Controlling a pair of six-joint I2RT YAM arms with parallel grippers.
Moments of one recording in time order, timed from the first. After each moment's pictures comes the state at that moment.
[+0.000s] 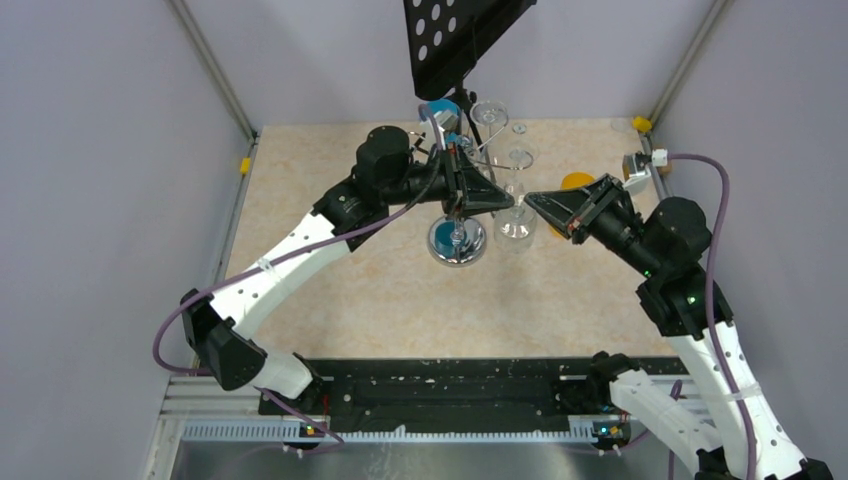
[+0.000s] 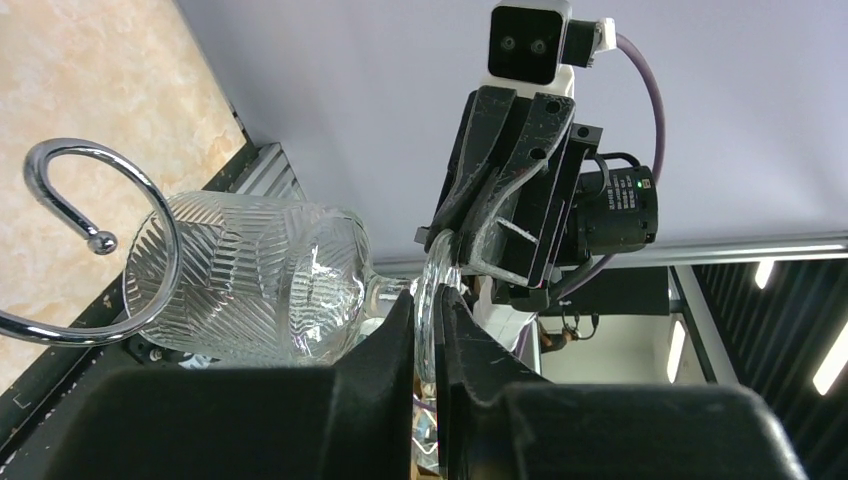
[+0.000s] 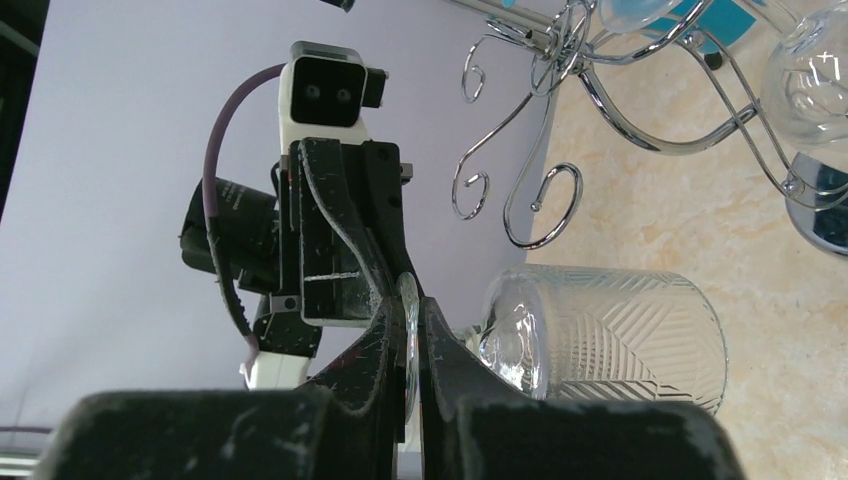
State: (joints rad) left arm -0.77 1.45 1.49 -0.13 0.63 -1.28; right arm 0.38 0.74 1.04 -0.30 -0.35 1.22
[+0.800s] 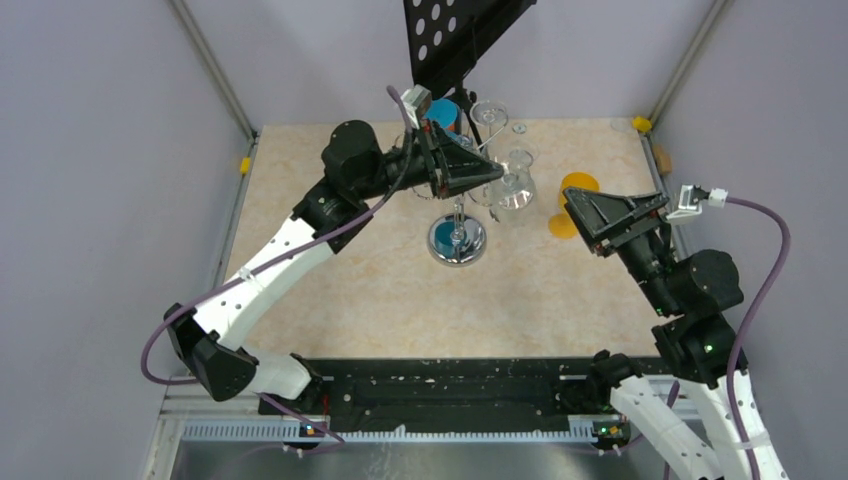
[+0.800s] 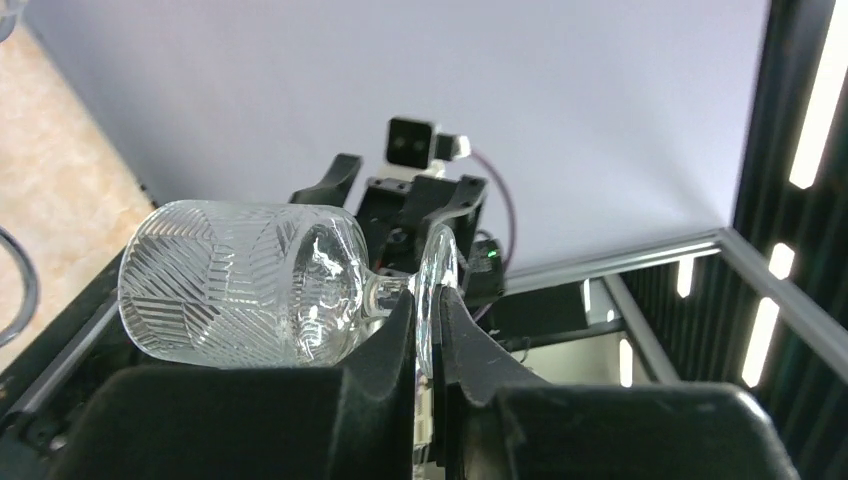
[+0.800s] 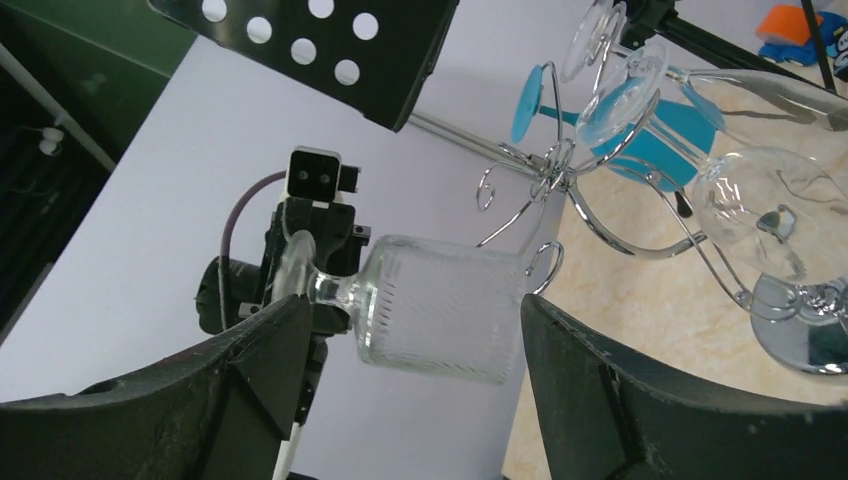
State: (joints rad) left arm -0.73 1.39 1.49 0.04 0.63 -1.39; right arm 0.38 0.51 0.93 -0.23 -0.09 1.19
